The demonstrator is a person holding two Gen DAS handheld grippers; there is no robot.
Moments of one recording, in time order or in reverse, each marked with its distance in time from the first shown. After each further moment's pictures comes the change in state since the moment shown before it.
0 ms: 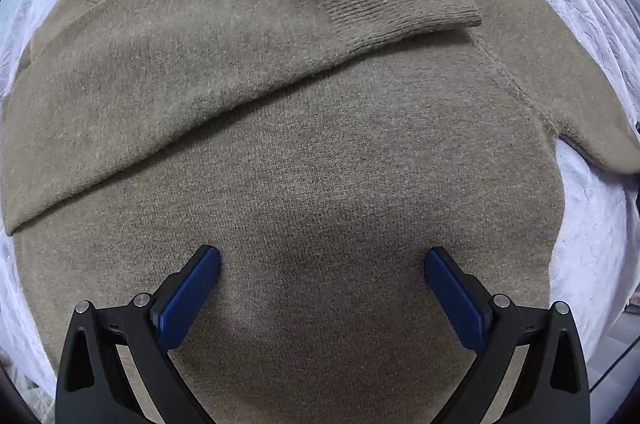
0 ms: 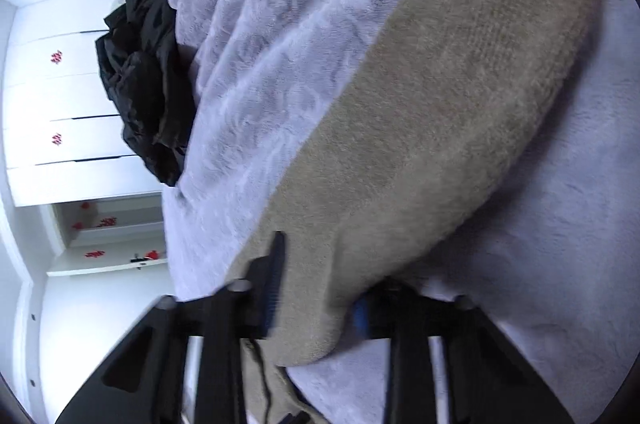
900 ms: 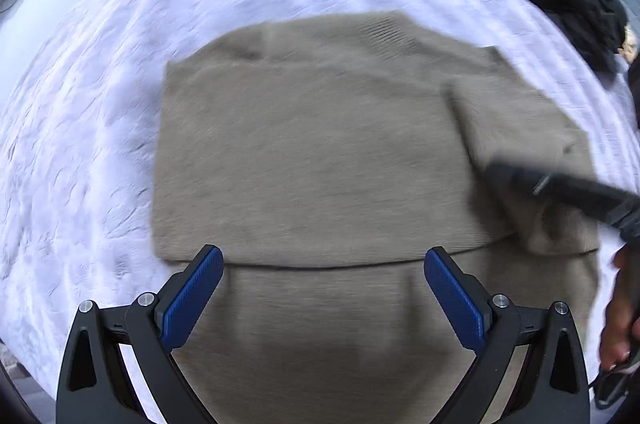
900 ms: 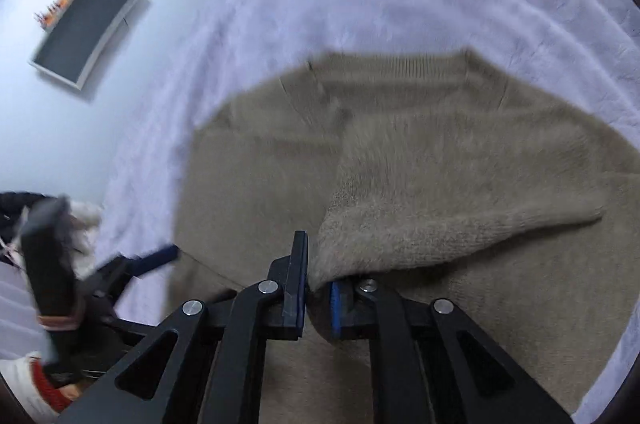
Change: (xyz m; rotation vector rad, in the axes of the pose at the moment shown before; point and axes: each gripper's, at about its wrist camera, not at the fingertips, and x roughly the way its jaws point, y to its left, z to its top) left arm -0.066 0.225 -0.038 -0.271 -0.262 0.060; right arm 0.241 0.214 -0.346 -1.230 0.723 -0.180
